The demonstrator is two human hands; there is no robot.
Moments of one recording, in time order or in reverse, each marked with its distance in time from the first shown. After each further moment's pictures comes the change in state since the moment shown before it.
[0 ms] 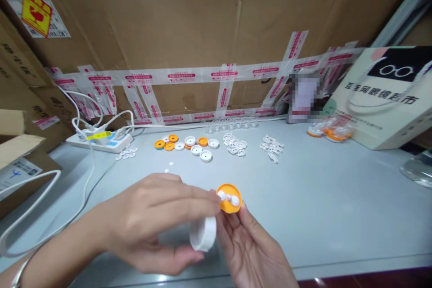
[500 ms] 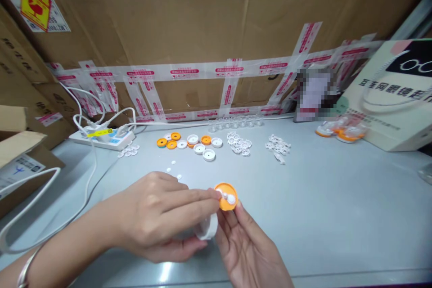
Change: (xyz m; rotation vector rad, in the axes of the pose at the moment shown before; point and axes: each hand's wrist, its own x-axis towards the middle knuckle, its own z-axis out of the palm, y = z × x) left_hand -0.001 -0.006 0.008 0.259 -0.076 0.016; right_hand 0.015 0.007 -0.015 0.021 -0.004 -0.023
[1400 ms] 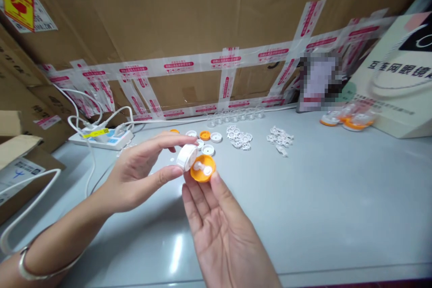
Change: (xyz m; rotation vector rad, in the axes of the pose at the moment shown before) left_hand -0.007 -0.023 0.001 -0.566 0.388 -0.498; right_hand 0.013 0.020 0.060 0.071 0.319 -0.069
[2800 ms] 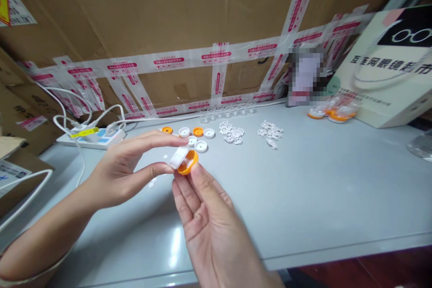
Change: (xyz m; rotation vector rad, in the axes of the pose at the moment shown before) left_hand 0.003 -0.002 -0.010 0.141 -0.127 0.066; right_hand -0.001 0.003 -0.001 -0.034 -0.112 -0.046
